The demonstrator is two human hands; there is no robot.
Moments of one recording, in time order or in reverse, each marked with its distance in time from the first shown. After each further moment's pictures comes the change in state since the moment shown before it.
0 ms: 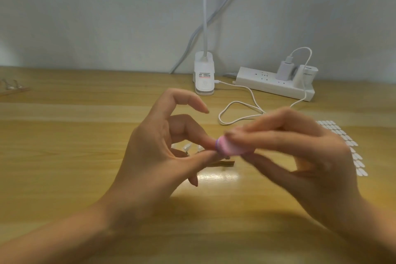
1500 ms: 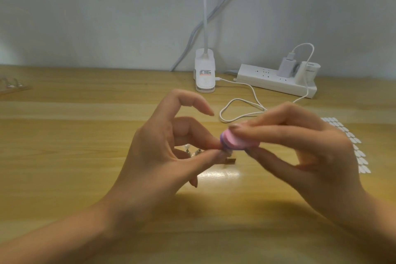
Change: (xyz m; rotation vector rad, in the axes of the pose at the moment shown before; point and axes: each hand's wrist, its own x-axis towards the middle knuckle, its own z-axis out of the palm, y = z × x) left_hand -0.002 0.002 0.003 -0.011 -0.045 0.004; right_hand -0.002 0.000 0.001 0.001 -0.007 -0.011
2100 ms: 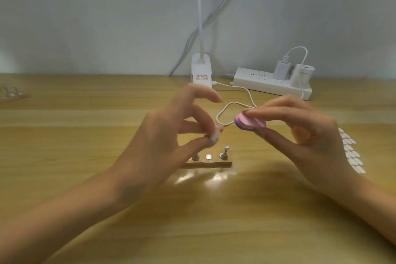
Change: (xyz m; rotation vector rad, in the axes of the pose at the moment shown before) left_hand 0.026 -0.003 -0.010 0.329 -0.130 0.073; right_hand -0.004 0.050 -0.014 0.031 0.111 0.140
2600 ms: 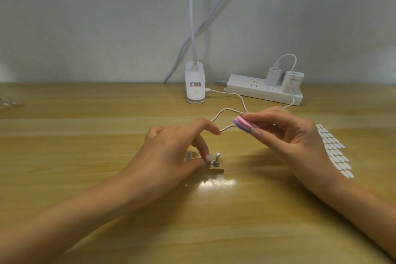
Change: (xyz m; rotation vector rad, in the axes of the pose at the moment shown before) left_hand 0.008 -0.016 0.013 0.365 -0.187 -0.130; right_hand -0.004 0.011 -0.005 0.226 0.024 0.324
